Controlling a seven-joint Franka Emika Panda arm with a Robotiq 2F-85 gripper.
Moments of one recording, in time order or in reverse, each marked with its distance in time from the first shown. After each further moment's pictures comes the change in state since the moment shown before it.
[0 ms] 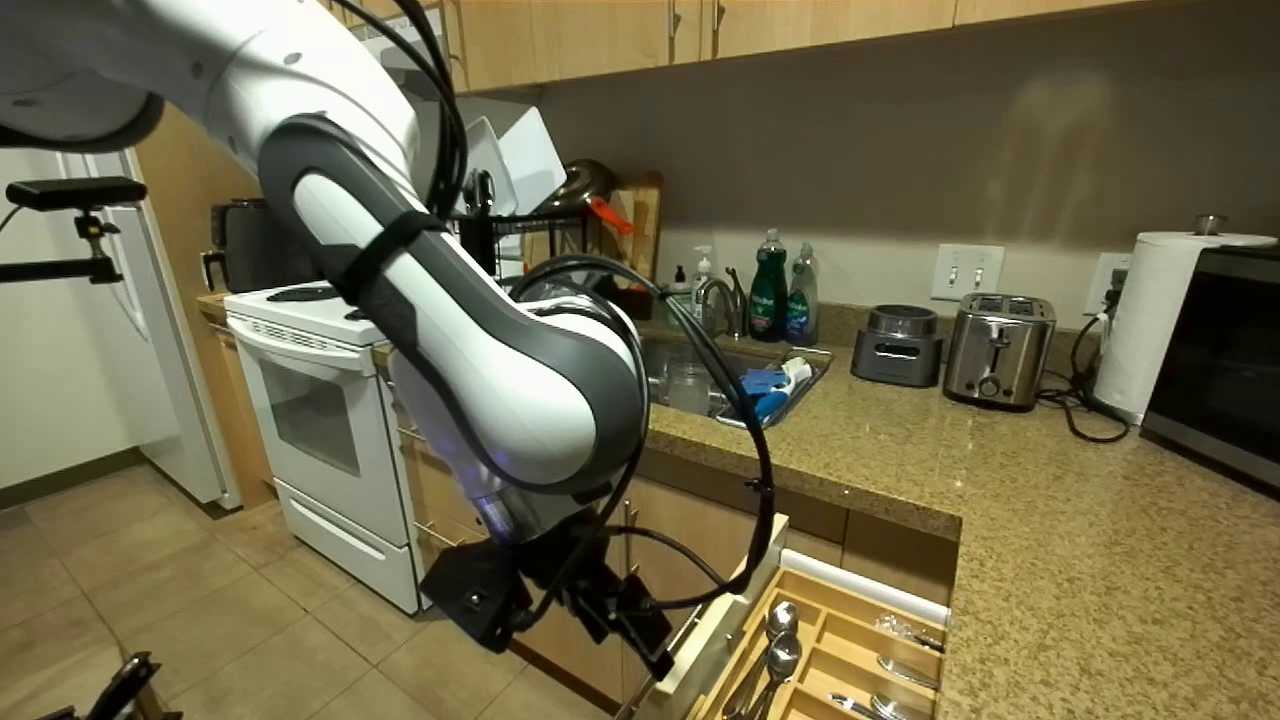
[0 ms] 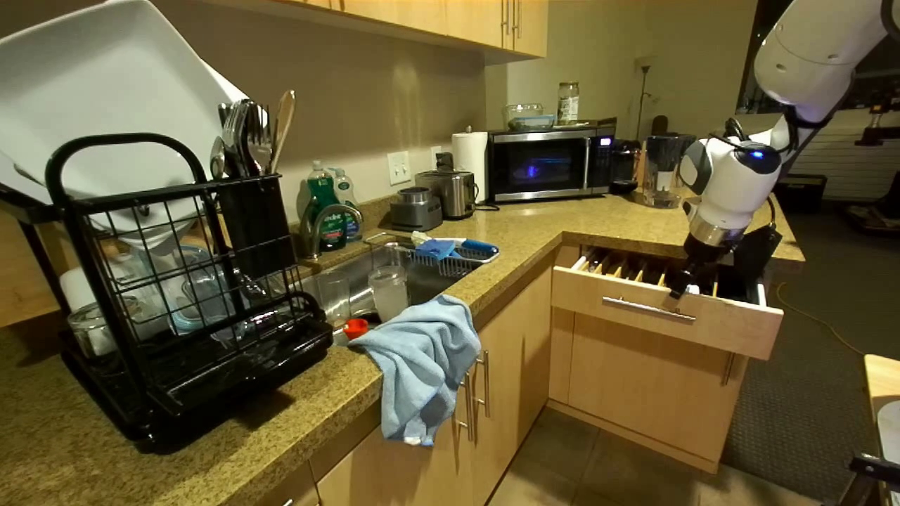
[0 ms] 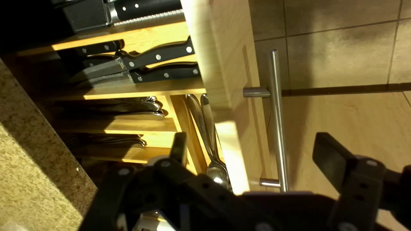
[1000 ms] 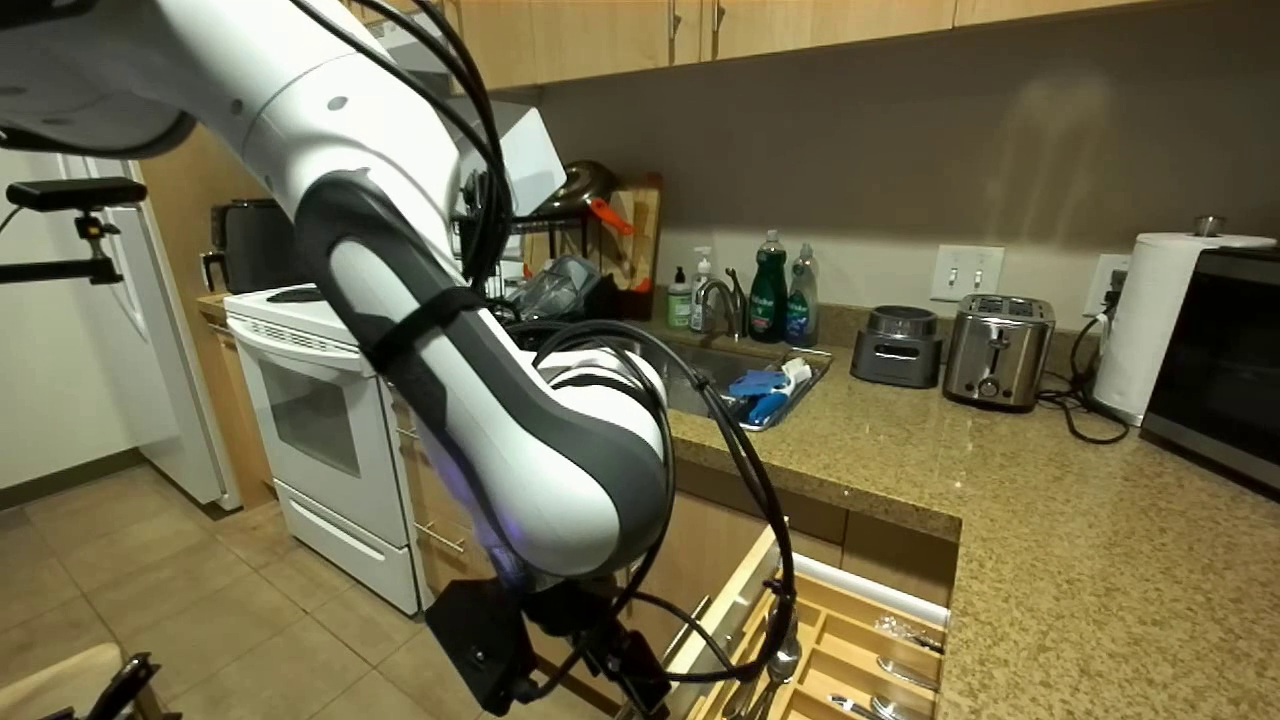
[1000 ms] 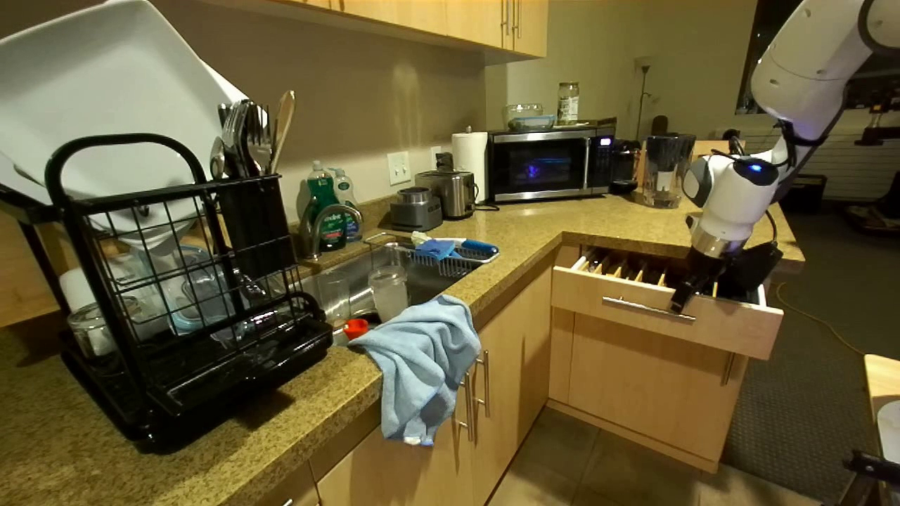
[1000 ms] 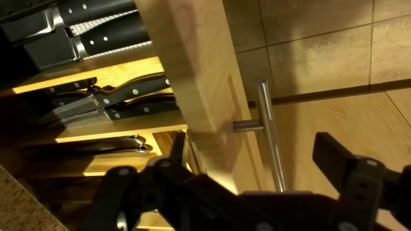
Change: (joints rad) arm -0.291 0.013 0.256 0.034 0.000 -0.004 0.000
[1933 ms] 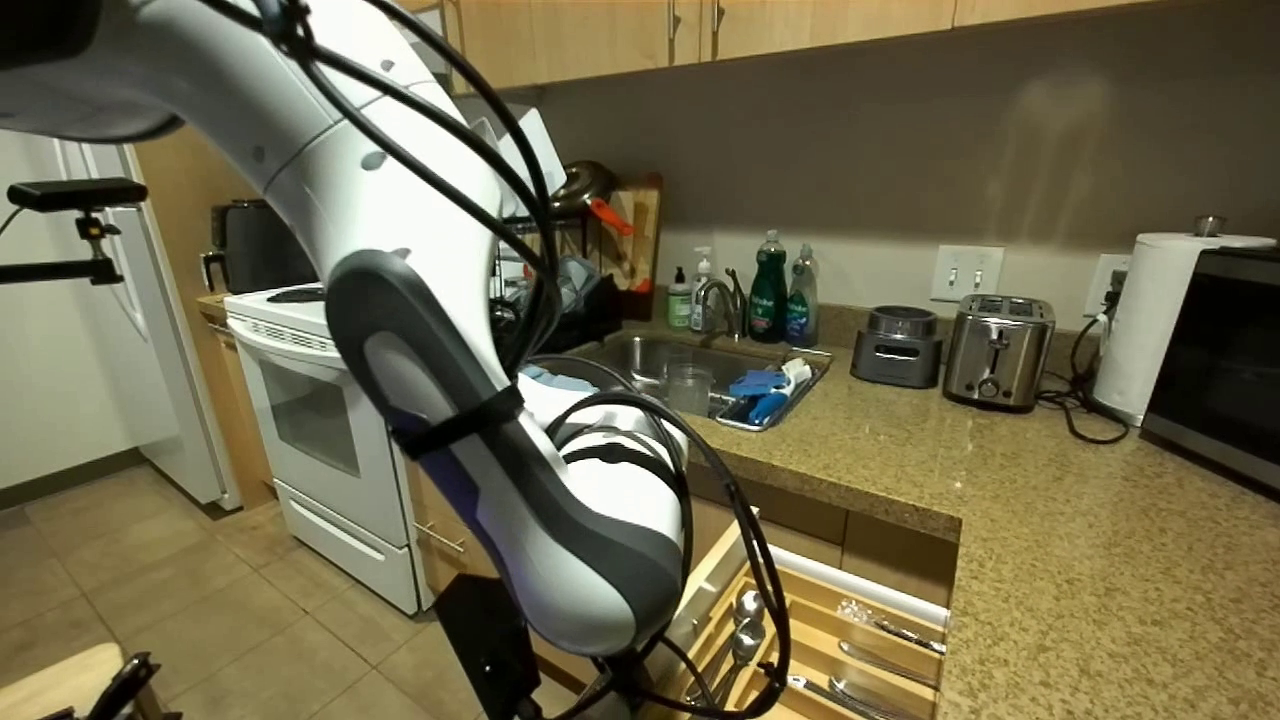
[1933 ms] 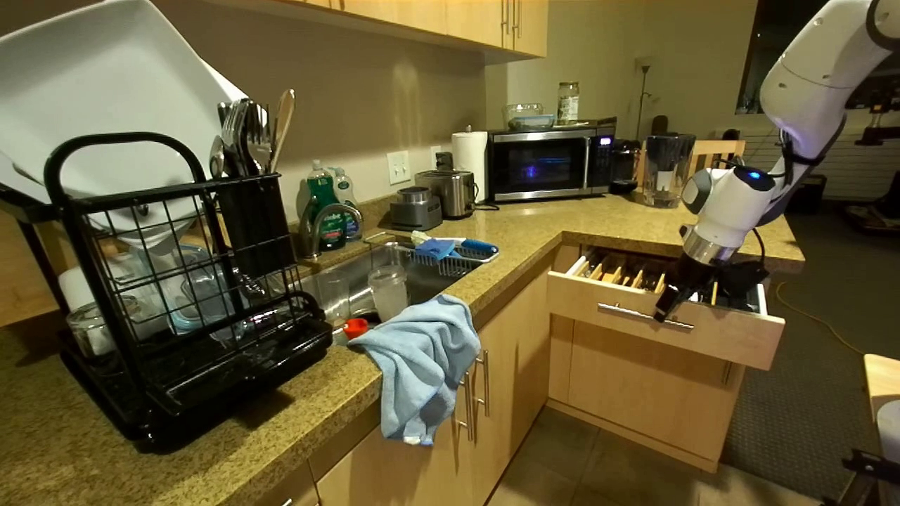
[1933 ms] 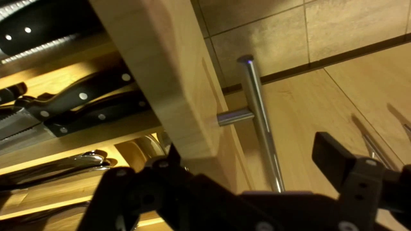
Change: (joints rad) arm -0.475 0.001 0.494 0.044 -0.001 0.002 -0.017
